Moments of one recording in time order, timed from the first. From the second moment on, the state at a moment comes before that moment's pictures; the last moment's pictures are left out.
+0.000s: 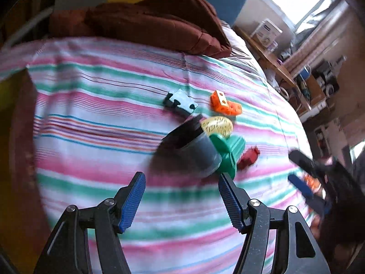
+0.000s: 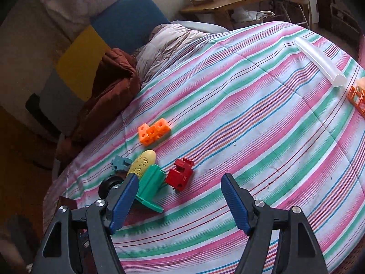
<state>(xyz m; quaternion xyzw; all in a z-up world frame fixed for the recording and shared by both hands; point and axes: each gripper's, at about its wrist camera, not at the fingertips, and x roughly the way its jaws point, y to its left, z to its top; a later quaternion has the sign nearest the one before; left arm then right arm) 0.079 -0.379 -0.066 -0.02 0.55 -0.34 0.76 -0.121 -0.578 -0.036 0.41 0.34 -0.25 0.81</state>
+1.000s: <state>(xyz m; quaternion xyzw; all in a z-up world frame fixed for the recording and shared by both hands) 0.039 -0.362 -0.091 0.09 0.49 -0.37 0.78 -0.127 -0.597 -0.061 0.46 0.36 -0.25 0.77</state>
